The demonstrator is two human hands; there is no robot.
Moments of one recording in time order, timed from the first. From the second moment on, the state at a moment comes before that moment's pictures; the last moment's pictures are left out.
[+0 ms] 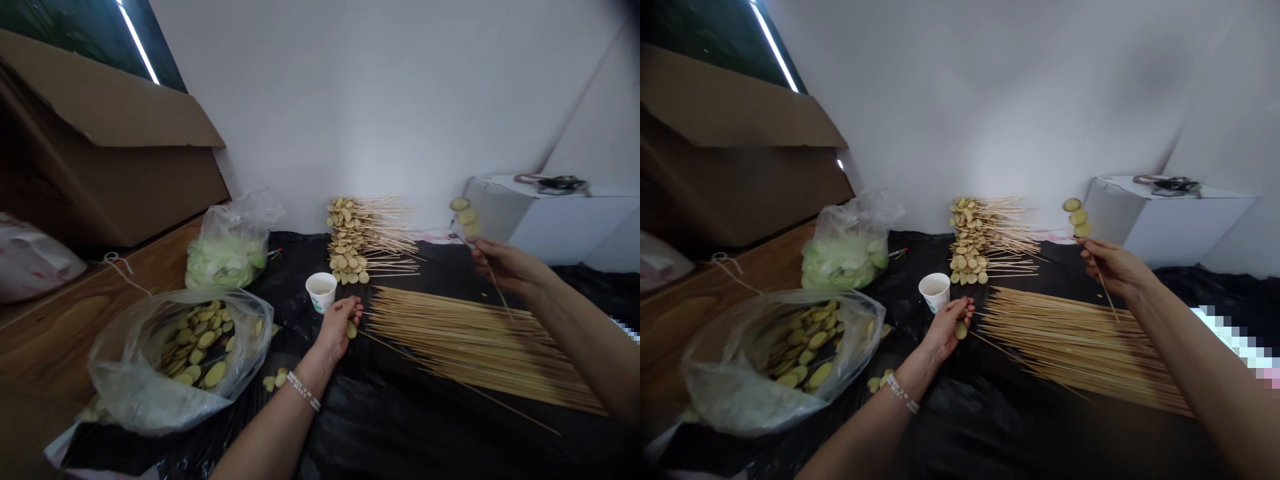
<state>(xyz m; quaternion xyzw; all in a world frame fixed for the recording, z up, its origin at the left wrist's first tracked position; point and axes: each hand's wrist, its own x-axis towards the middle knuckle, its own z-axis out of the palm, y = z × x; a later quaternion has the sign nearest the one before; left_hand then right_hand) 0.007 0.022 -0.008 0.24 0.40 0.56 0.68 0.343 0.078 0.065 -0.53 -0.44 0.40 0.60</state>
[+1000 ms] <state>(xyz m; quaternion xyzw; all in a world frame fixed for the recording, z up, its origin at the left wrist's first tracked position) 0.004 0.023 -0.005 0.22 0.41 0.56 0.69 0.178 0.165 0.015 -0.53 -0.76 0.01 0.37</state>
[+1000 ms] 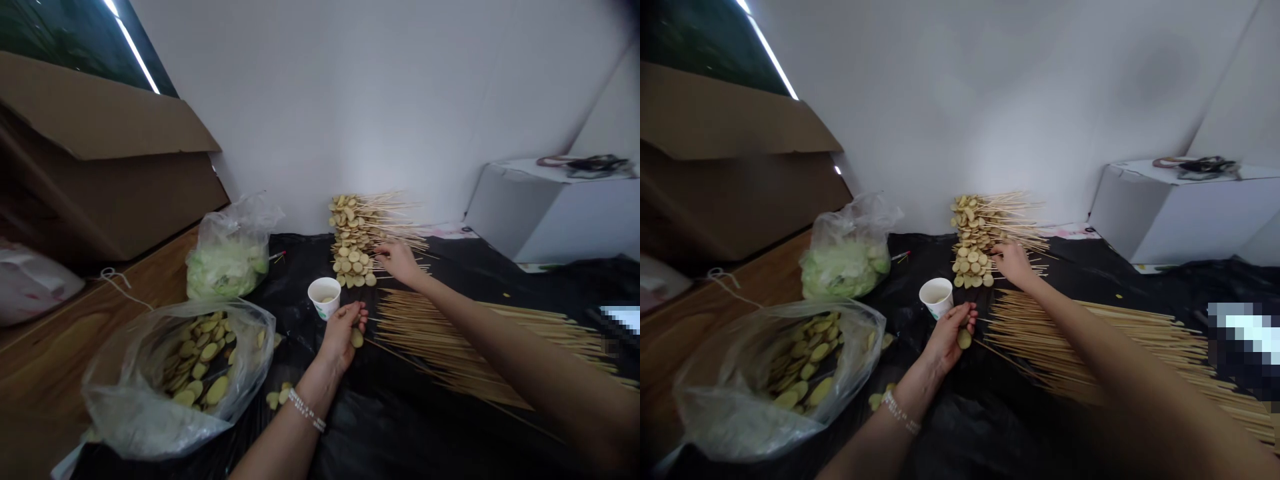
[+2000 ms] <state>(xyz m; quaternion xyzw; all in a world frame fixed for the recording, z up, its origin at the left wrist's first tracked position) 0.000 0.012 0.015 0.06 0.24 0.45 0.86 0.164 0.003 0.014 -0.35 -0.86 0.02 0.38</state>
